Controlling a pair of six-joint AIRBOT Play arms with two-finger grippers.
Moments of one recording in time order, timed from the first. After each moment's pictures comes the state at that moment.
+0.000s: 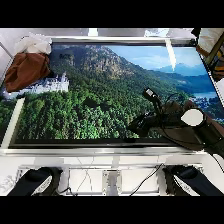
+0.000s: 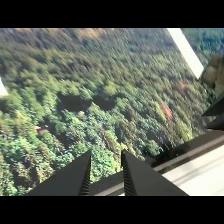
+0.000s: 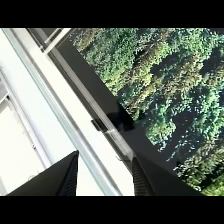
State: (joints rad) left arm -0.27 -0.73 1.96 1.39 -1.83 -1.59; right arm 0.35 -0.82 0.76 -0.80 1.11 0.96
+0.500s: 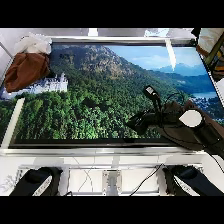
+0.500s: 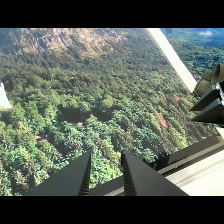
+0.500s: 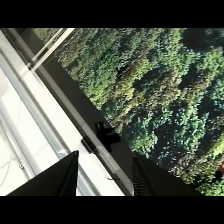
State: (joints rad) left arm -0.27 -0.64 1.96 1.39 -1.84 -1.60; right arm 0.37 -0.82 0.76 -0.81 1.01 0.98
